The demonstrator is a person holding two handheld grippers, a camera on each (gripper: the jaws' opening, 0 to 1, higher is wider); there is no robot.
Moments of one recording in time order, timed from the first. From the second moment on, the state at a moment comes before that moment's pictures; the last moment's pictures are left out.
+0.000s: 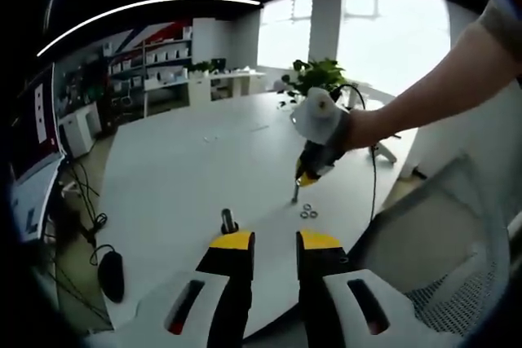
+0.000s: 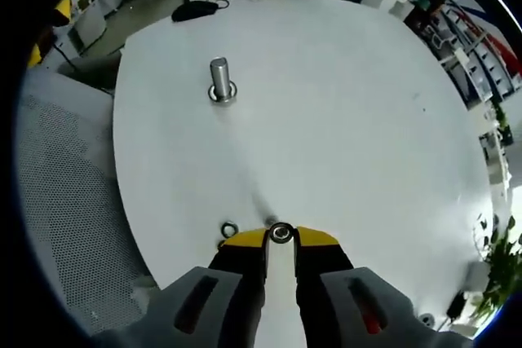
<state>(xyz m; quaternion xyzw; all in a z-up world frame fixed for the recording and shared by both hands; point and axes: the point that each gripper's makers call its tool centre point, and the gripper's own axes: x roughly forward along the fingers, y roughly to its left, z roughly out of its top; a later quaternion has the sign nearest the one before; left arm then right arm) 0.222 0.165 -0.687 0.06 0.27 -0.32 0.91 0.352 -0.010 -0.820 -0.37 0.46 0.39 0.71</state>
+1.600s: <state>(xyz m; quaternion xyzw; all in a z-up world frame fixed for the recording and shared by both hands) 0.224 0.172 -0.690 0.05 0.27 -0.30 0.91 0.353 -0.021 -0.873 -0.34 0.52 0.36 0.70</state>
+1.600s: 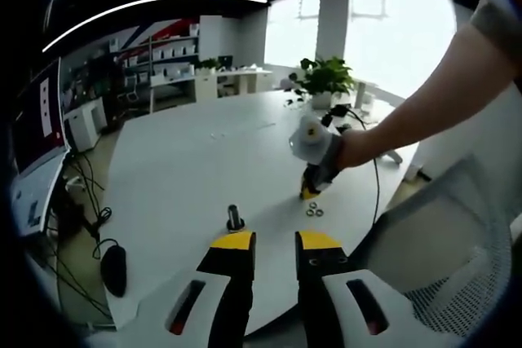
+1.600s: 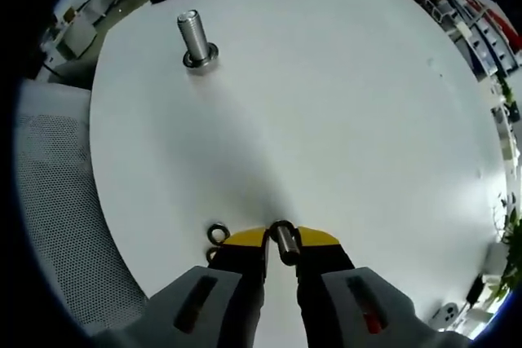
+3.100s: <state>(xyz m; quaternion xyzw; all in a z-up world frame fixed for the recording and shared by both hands) 0.229 0.177 -0.683 0.04 0.26 -0.29 0.92 0.319 -0.036 -0.862 -0.32 0.52 0.36 0.70</state>
